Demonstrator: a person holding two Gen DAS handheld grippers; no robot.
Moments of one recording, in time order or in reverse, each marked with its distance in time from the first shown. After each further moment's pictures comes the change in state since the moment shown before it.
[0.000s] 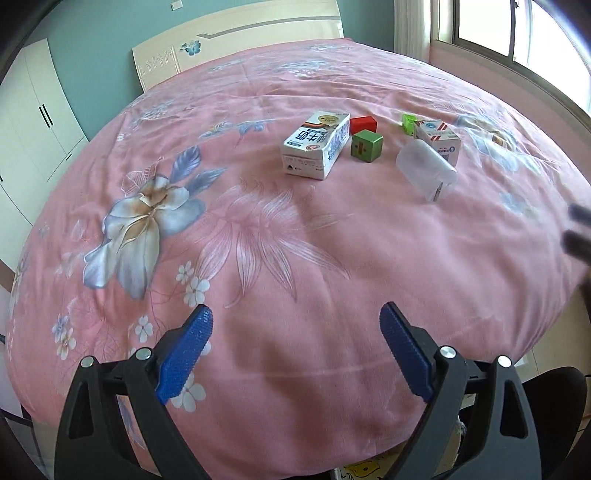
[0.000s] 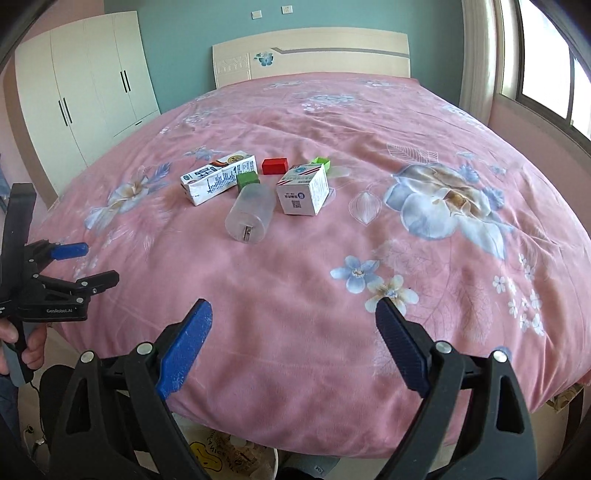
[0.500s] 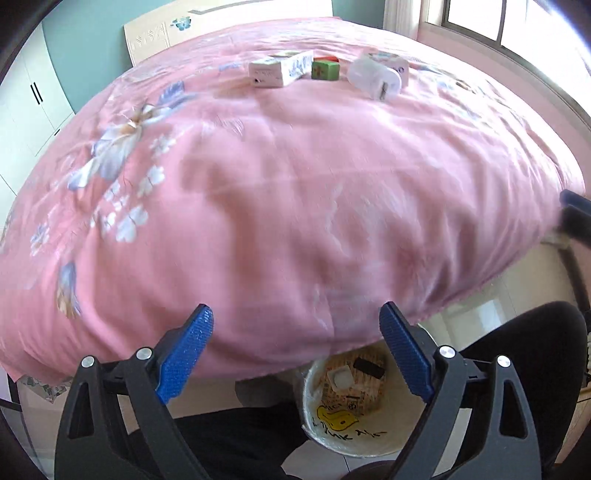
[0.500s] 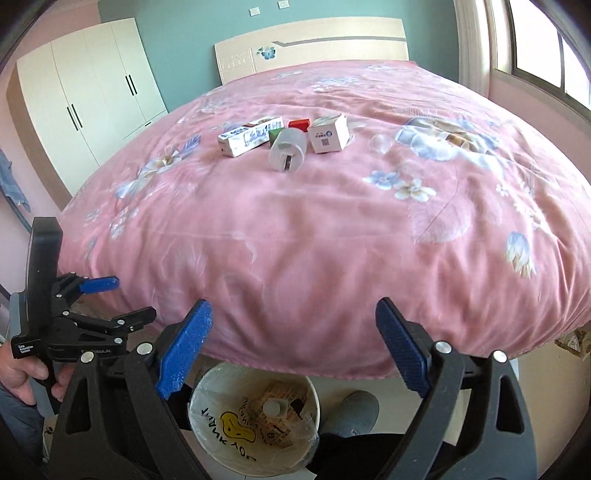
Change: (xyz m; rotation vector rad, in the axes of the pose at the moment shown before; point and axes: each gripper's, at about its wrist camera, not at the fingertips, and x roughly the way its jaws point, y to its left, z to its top) left arm -0.023 -0.028 -0.099 -0.013 0.077 -0.058; right arm -0.042 0.035 -0.086 0.062 0.020 0.057
